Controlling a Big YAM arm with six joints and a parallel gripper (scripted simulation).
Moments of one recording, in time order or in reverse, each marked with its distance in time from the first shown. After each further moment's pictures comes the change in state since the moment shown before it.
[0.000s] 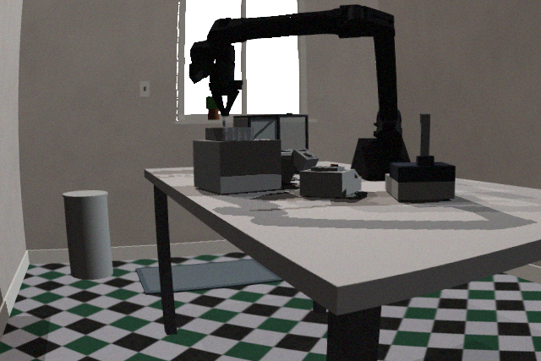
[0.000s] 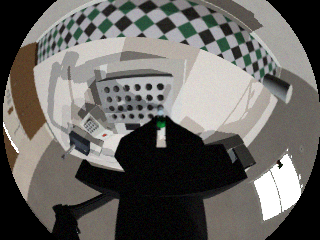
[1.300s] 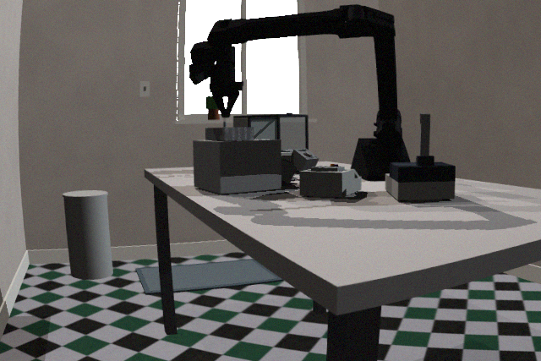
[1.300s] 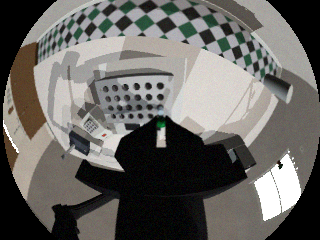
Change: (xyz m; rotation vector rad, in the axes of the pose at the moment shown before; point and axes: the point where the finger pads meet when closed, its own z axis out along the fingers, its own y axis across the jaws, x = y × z) arm 0.002 0.000 0.003 -0.004 0.000 0.000
